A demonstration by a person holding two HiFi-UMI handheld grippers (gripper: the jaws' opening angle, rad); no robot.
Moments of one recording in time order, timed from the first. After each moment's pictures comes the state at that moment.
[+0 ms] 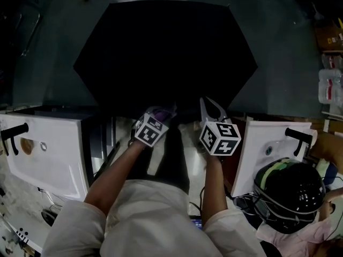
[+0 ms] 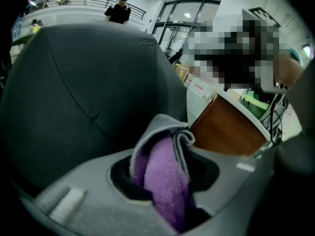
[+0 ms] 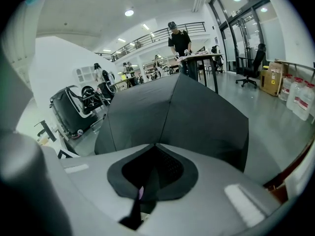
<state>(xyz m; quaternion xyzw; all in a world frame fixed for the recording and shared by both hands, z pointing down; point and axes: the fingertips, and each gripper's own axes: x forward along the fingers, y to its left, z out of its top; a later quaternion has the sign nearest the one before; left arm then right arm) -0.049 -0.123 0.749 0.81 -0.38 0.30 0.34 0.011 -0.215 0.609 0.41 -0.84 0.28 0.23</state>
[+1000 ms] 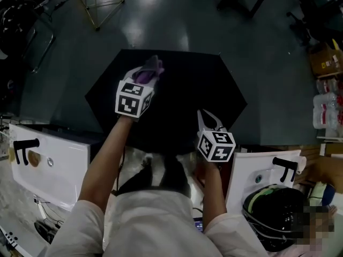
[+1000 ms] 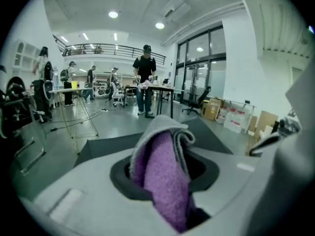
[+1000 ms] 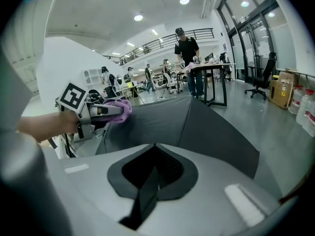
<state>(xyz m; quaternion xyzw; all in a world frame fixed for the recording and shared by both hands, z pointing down) -0.220 -0.359 0.504 0.76 -0.60 0.16 0.20 -0.022 -0.300 0.530 0.38 -0.86 0.24 0.22</state>
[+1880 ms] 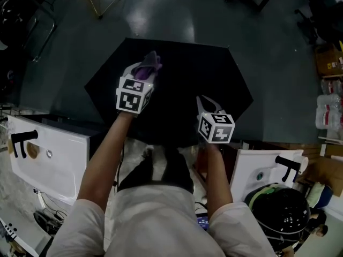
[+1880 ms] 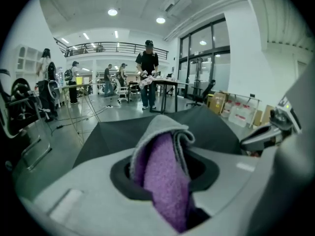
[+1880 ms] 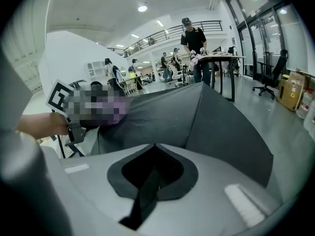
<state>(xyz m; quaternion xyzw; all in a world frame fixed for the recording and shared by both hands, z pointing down) -0.241 -0.348 0.553 0.73 -0.62 0.19 0.20 -0.050 -0.328 0.579 0.35 -0.87 0.25 0.26</state>
